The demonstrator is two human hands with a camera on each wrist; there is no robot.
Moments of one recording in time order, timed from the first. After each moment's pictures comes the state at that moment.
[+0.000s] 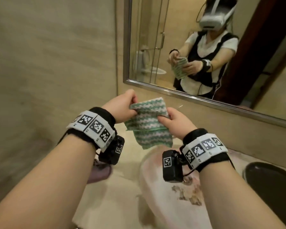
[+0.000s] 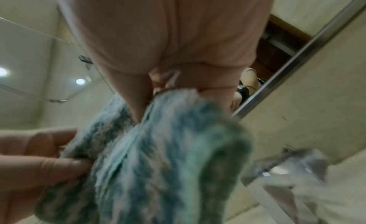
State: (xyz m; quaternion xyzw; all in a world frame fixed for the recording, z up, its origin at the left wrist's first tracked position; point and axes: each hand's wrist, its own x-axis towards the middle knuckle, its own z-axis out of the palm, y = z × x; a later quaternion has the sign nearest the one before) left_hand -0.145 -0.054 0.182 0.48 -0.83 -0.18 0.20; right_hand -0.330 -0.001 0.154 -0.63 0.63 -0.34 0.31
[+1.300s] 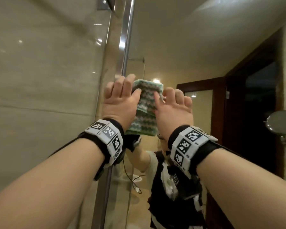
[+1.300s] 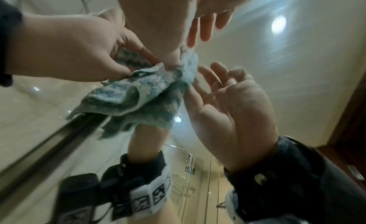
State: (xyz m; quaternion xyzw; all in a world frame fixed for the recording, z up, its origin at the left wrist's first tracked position) left_hand -0.211 -0.409 0.483 0.35 -0.64 0.44 0.52; right_hand -0.335 -0.322 0.482 -0.56 0.64 -0.22 -0.49
